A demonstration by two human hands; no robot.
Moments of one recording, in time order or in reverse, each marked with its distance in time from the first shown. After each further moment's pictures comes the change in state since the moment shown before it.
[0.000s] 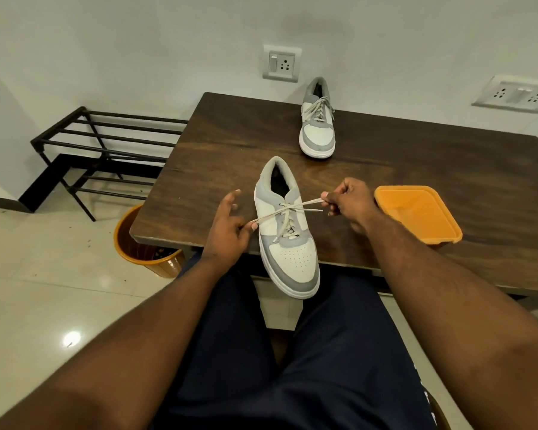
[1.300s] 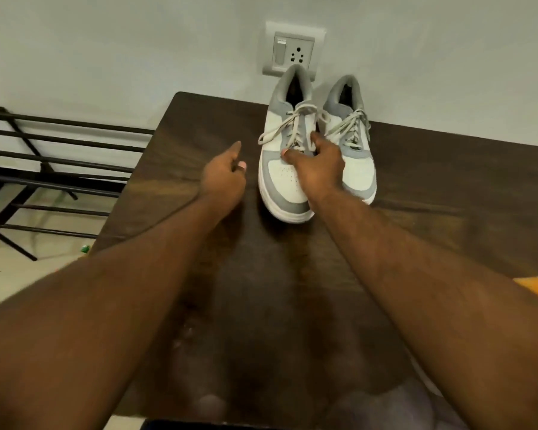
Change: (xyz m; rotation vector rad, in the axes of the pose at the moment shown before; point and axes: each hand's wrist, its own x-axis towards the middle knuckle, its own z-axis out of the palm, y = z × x) left_hand 0.309 -0.062 0.028 -0.014 0.027 -0.222; right_hand 0.233 -0.069 0.139 0.051 0.210 -0.131
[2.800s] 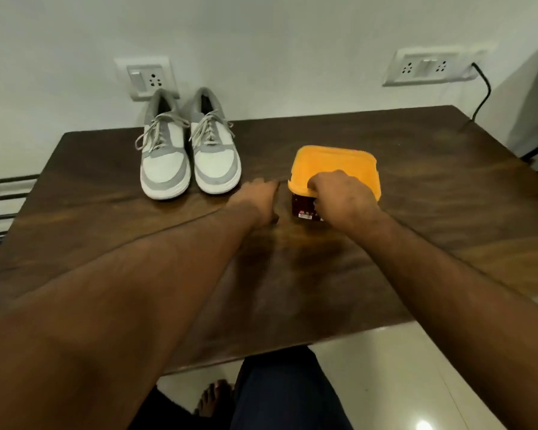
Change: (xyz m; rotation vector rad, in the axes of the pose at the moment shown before) left_hand -0.127 0.168 0.185 0.817 -0.595 0.436; right_hand -0.097 0.023 -0.306 -1.167 -0.206 -0.131
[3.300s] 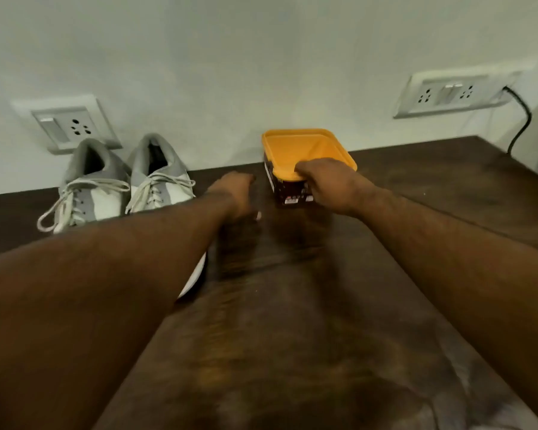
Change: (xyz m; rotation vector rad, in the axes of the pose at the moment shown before) left_hand 0.214 -0.043 -0.048 -0.053 0.012 -0.090; right_hand 0.251 0.083 0.013 0.039 0.089 -0.293
